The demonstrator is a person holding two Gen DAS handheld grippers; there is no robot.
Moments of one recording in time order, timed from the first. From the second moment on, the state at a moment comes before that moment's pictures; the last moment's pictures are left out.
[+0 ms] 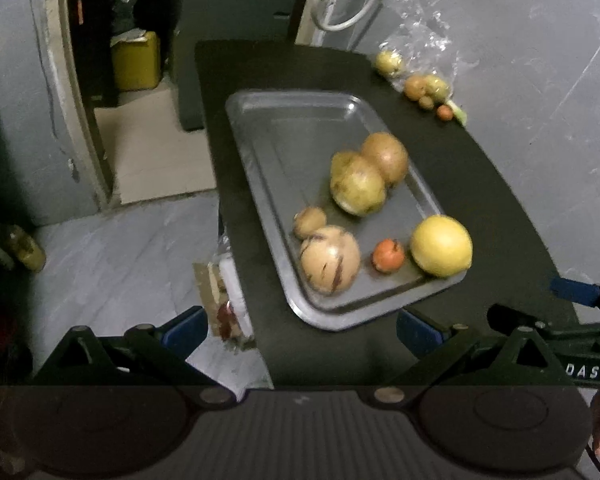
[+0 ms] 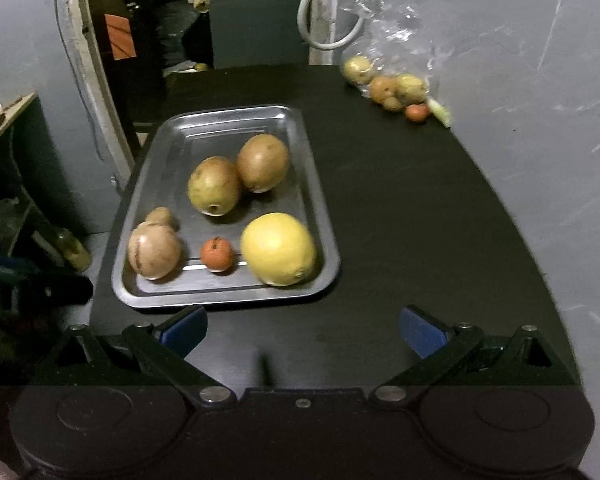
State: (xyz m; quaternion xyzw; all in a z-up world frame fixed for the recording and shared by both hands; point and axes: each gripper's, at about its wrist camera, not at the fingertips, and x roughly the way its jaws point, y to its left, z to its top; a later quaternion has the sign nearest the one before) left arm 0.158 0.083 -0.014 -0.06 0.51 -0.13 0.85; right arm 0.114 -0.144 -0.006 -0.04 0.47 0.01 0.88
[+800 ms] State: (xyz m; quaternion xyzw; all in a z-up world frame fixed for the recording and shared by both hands) left arm 0.221 0.059 0.025 -0.08 0.46 -0.10 0.88; right arm 0.182 -0.197 0.036 -0.04 0.43 -0.04 0.90
